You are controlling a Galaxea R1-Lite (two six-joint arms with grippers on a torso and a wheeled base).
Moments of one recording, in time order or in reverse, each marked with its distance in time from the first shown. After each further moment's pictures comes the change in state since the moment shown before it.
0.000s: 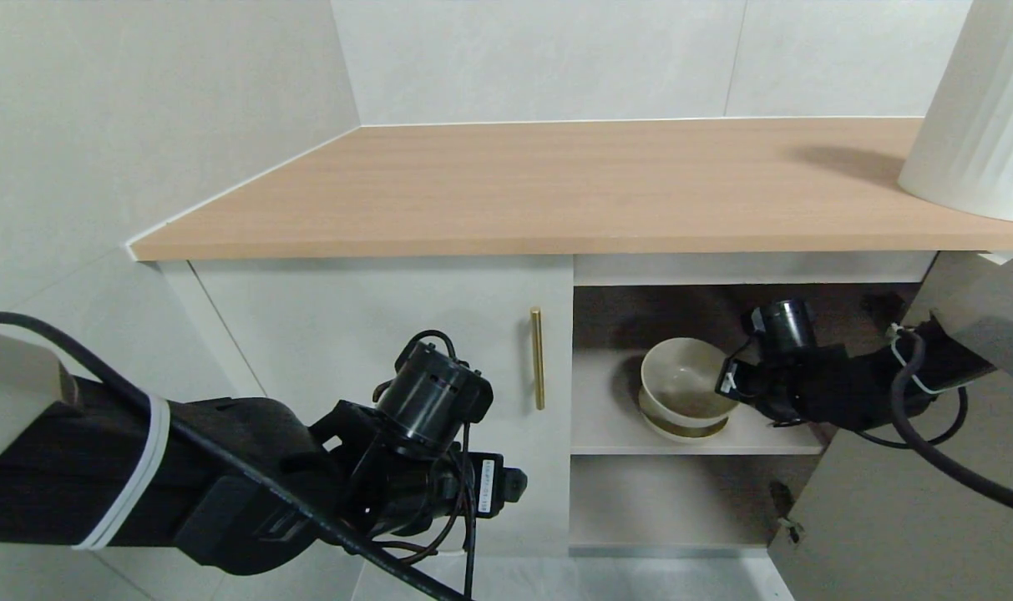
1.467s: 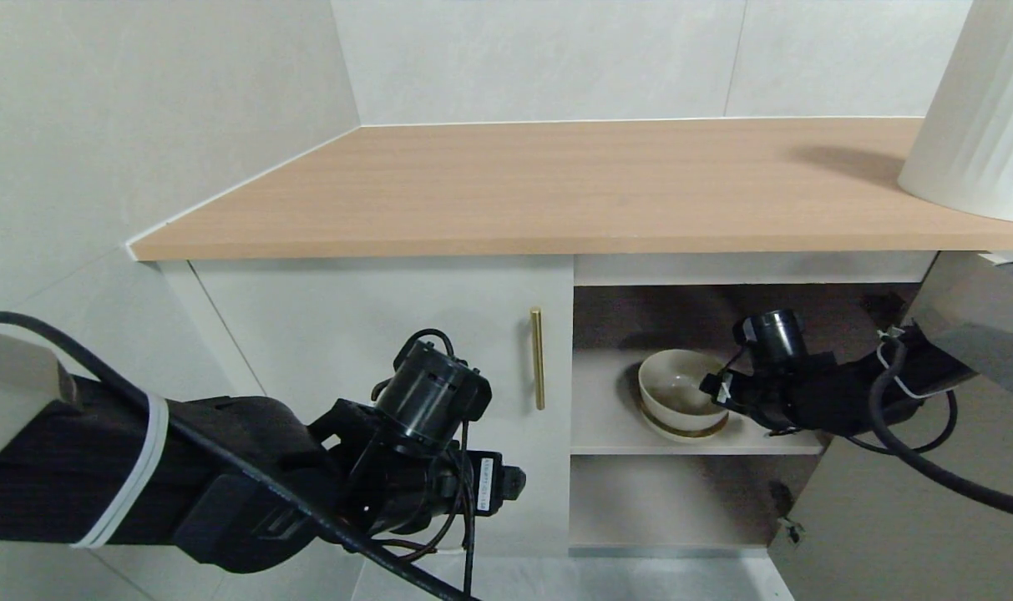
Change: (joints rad) left arm 0.009 -0.002 -0.002 0.000 0.003 0.000; right arm 0.009 0.021 0.003 0.026 -0.007 0.002
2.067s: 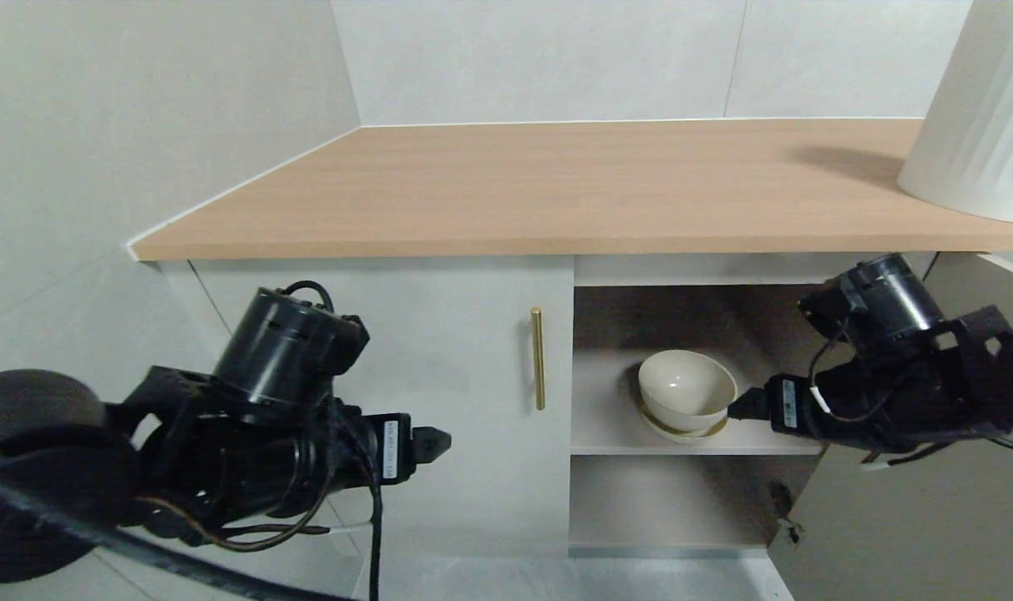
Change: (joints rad) left arm 0.119 -0.273 0.059 0.122 0.013 0.007; right arm 0.152 -0.541 0.145 0.520 0.116 -0.077
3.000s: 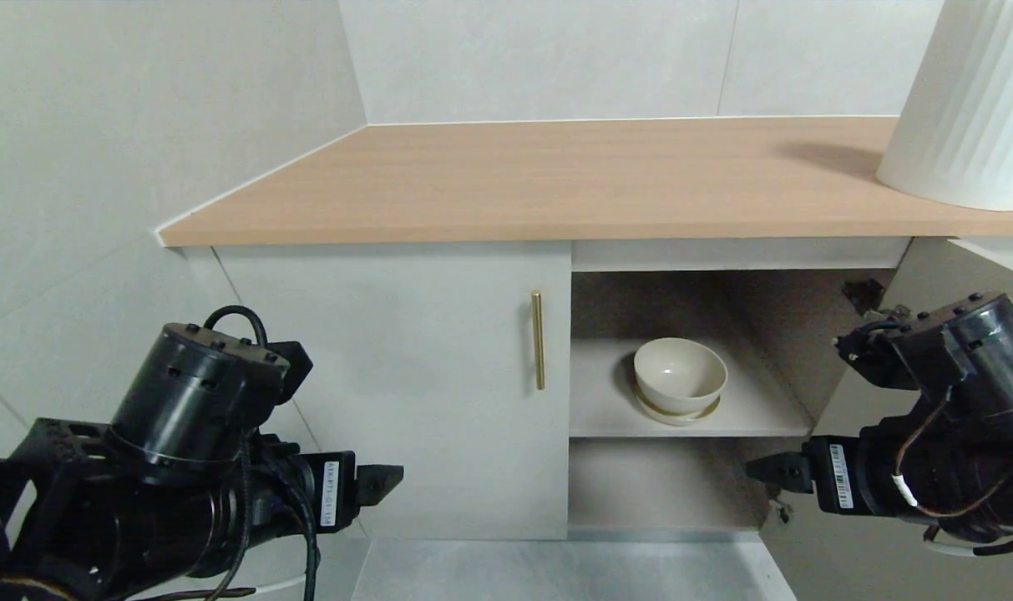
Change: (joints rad) left arm 0.011 -0.126 0.121 0.025 0.064 0.017; right arm 0.146 -0.207 0.172 0.003 -0.011 -0.005
